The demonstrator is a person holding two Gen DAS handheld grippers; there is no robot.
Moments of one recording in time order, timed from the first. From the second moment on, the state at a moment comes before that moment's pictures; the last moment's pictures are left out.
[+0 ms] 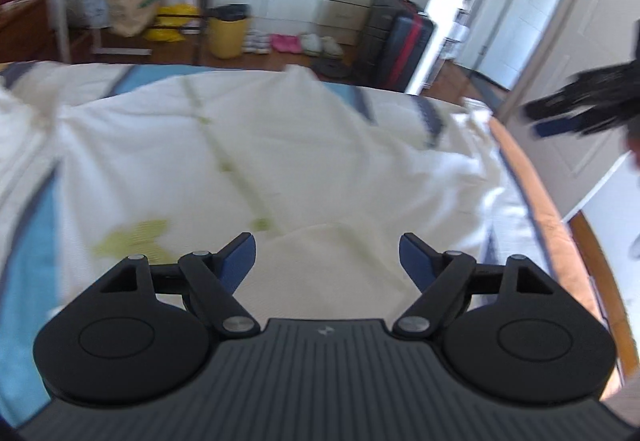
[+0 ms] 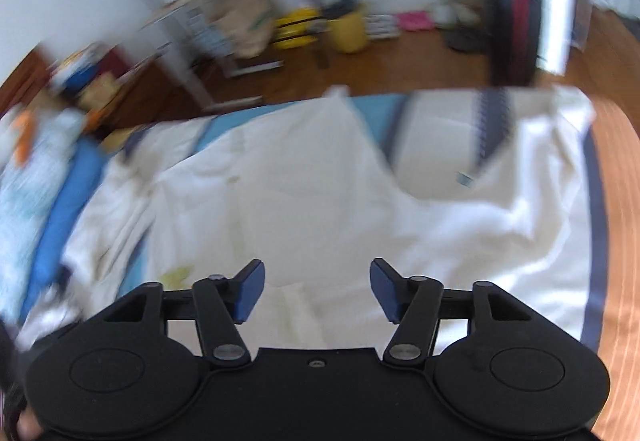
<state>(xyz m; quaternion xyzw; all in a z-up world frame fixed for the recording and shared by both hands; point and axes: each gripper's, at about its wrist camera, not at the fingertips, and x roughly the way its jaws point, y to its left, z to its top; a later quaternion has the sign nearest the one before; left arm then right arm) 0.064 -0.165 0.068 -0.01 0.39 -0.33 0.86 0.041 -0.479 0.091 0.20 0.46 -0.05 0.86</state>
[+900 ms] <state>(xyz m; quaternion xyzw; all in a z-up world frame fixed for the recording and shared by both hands) 0.109 -0.436 -0.047 -0.01 0.49 -0.29 0.82 0.007 -0.663 -0.041 0.36 0.33 -0.23 0.84</state>
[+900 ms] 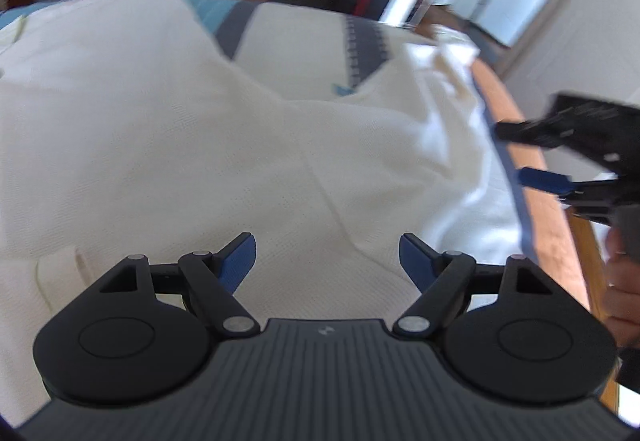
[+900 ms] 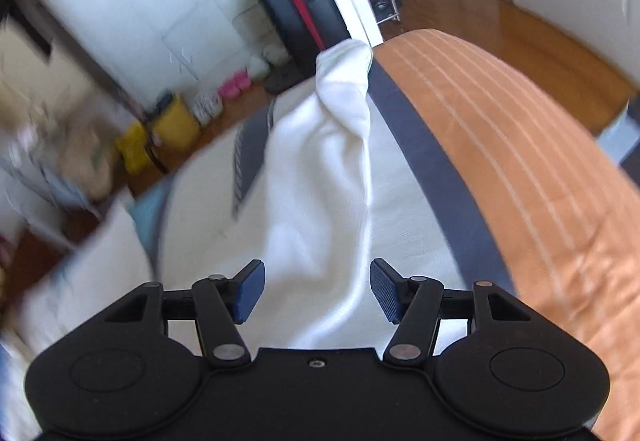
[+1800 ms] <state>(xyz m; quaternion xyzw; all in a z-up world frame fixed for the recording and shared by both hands) 0.135 -0.494 -0.085 0.05 0.50 -0.45 0.74 0.069 -0.720 -0.114 0.28 0.28 -0.20 0.90</state>
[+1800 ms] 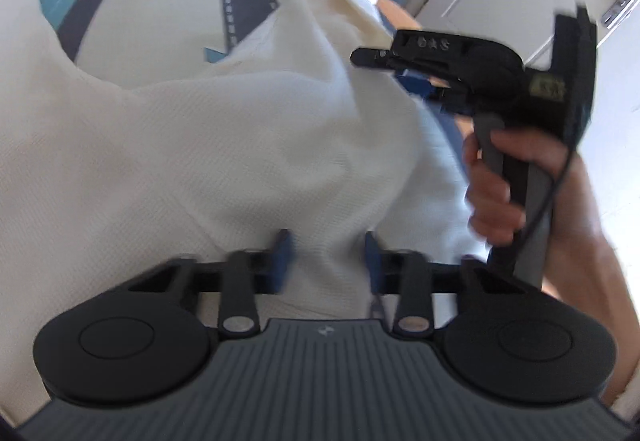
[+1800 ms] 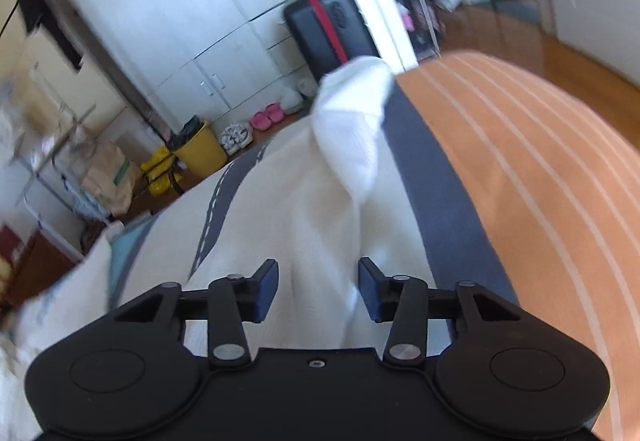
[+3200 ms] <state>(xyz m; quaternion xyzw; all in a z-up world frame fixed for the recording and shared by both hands) 0.113 -0.407 -0.016 0.03 0.45 -0.36 0.82 0.108 -0.754 -0.011 0.12 0.24 -0.24 0.93</state>
